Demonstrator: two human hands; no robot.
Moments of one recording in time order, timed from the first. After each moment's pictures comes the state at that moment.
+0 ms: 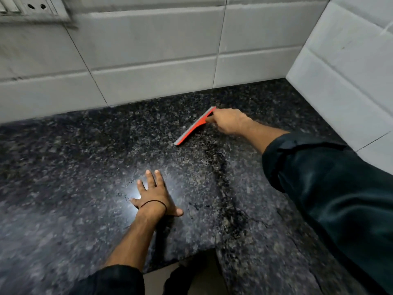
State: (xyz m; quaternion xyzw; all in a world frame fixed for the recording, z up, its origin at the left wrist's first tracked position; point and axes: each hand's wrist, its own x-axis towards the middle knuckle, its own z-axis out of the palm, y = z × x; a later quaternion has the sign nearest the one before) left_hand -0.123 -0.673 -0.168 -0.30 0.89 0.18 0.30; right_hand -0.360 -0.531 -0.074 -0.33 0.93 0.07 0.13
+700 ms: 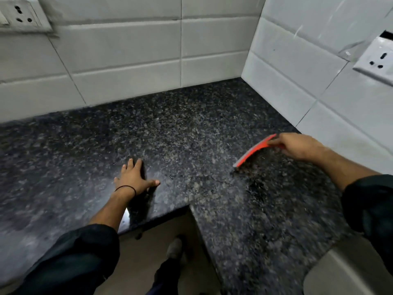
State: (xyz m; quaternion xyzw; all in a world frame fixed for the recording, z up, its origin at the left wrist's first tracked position) left_hand -0.074 -0.669 -0.166 -0.24 0.93 0.22 0.17; right_hand -0.217 -0.230 -0.032 -0.20 0.96 0.10 0.16
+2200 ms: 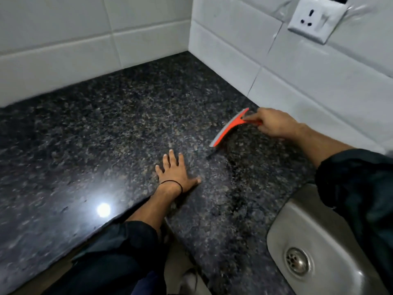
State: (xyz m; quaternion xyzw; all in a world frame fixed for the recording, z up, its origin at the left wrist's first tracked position) left_hand -0.099 -0.445 -0.166 0.00 0.95 0.18 0.25; right_hand -0.184 -0.165 -0.030 -0.12 0.98 0.02 0.13
